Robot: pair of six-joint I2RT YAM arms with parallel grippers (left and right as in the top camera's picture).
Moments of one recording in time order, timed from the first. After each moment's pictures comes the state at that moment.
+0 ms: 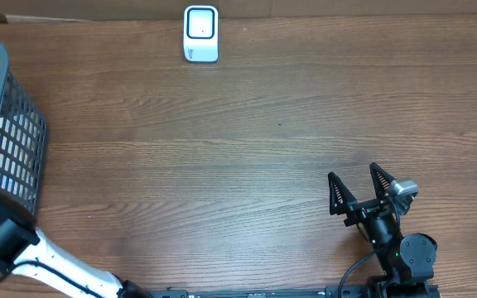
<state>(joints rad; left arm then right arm) 0.84 2.16 2.05 -0.97 -0.15 -0.08 0.08 0.01 0.02 -0.02 -0.23 0.31</state>
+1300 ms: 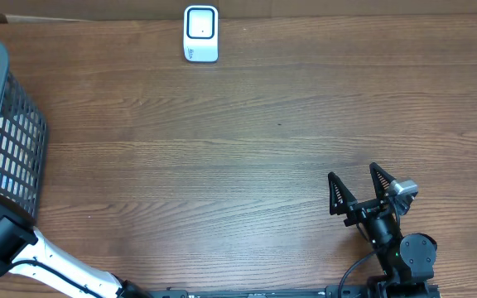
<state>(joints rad) 0.86 2.20 1.95 -0.86 -0.12 -0.05 0.08 0.01 0.02 -0.02 -0.23 0.31</state>
